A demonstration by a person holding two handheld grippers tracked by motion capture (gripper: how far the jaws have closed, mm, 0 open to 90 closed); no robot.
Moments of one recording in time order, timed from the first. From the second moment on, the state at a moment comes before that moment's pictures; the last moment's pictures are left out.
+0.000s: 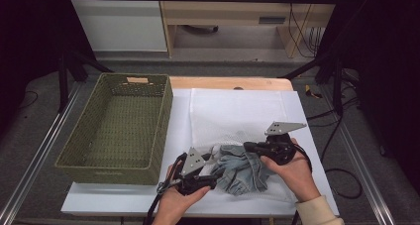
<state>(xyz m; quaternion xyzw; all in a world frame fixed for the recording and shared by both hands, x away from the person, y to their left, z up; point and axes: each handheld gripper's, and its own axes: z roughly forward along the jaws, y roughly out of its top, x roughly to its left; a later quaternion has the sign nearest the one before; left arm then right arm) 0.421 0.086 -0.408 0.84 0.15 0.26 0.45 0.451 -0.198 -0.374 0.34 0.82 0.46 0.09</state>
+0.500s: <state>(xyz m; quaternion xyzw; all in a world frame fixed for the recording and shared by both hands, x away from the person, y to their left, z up) 0.415 0.101 -0.407 0.83 0.16 0.27 0.45 0.440 -0.181 -0.378 0.32 0.81 0.48 0.07</state>
